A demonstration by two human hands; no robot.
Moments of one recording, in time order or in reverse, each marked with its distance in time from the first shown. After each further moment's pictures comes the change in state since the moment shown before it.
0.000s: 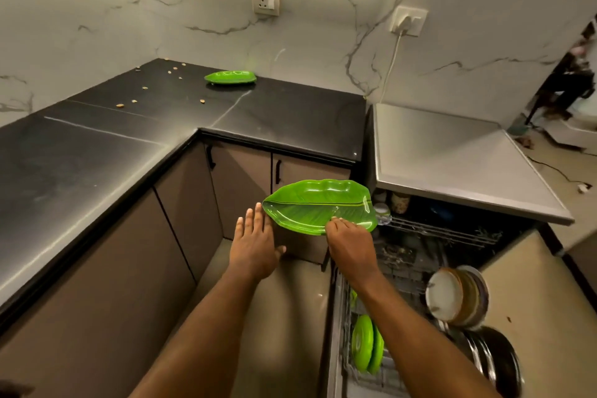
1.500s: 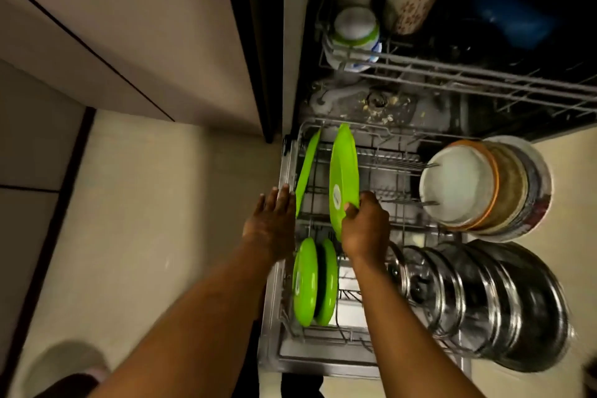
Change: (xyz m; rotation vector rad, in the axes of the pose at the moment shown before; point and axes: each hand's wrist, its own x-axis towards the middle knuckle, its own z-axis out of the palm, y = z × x) left_hand 0.232 0.219 0.445 0.212 -0.755 0.279; right_hand -0.135 0.252 0.418 0.447 -0.491 1.153
